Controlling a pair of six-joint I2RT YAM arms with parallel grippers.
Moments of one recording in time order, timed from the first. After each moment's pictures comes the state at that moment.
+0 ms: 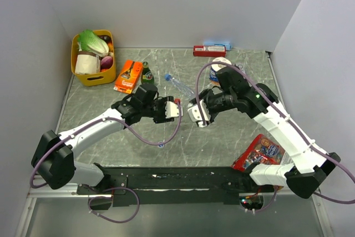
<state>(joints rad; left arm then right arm) -0.71 1.35 0.97 -0.28 0.40 0.80 0.66 1.22 1.45 -1.06 -0.59 -1.45</state>
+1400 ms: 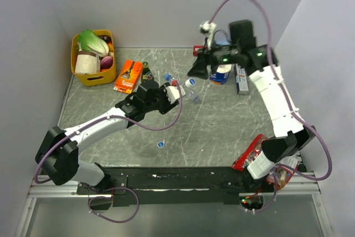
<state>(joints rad) -0.72 1.40 0.97 -0.01 0.13 0.44 0.38 1.60 1.94 -0.96 -0.77 -0.20</state>
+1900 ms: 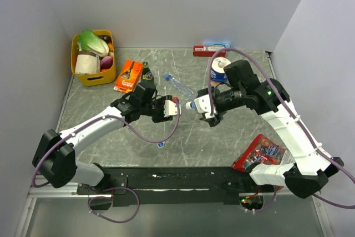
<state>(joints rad) -0.67 1.37 0.98 -0.30 0.46 0.81 0.60 1.23 1.60 -1.22 -0.72 -1.28</state>
